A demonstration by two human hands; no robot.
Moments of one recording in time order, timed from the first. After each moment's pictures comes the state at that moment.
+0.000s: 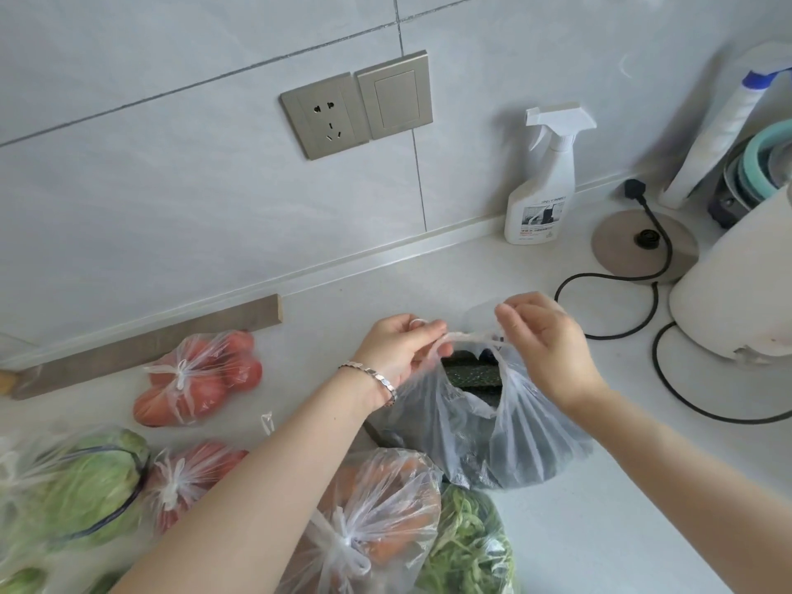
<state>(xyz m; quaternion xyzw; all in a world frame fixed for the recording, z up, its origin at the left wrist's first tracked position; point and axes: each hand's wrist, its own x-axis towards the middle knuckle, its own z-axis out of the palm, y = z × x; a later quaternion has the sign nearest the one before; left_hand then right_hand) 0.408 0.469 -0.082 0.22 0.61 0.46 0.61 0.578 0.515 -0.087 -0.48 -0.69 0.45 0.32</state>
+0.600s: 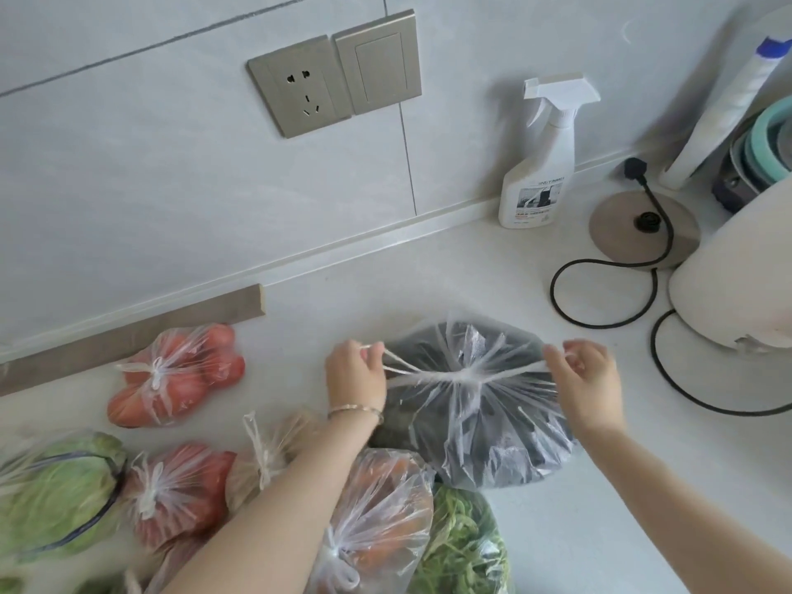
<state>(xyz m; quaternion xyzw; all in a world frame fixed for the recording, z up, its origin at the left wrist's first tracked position) 0.388 0.454 -0.166 0.34 0.89 0.23 0.20 0.616 0.507 -0.157 -0.67 -0.54 0.43 0.26</state>
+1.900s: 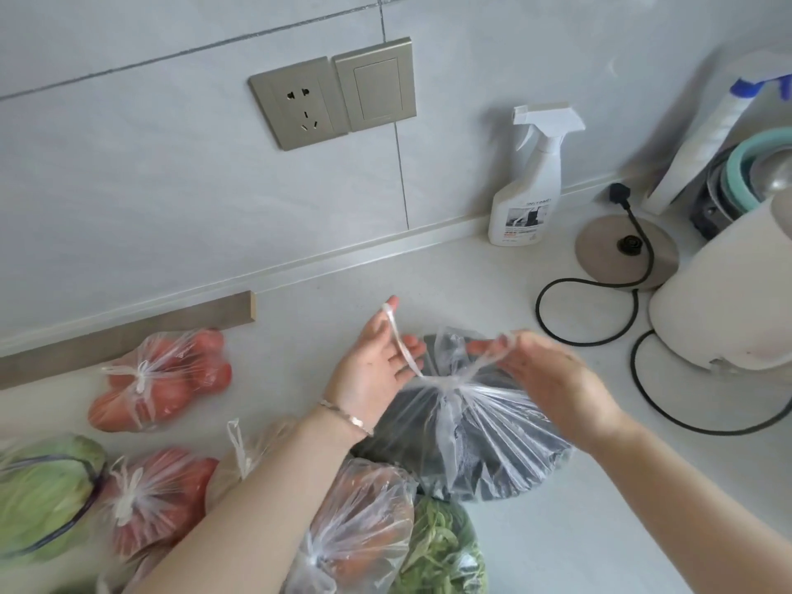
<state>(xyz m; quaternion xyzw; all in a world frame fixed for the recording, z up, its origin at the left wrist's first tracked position) 0.416 0.461 -0.103 0.14 0.51 0.58 0.62 0.610 0.520 -0.109 -0.33 -0.50 0.76 0.26</state>
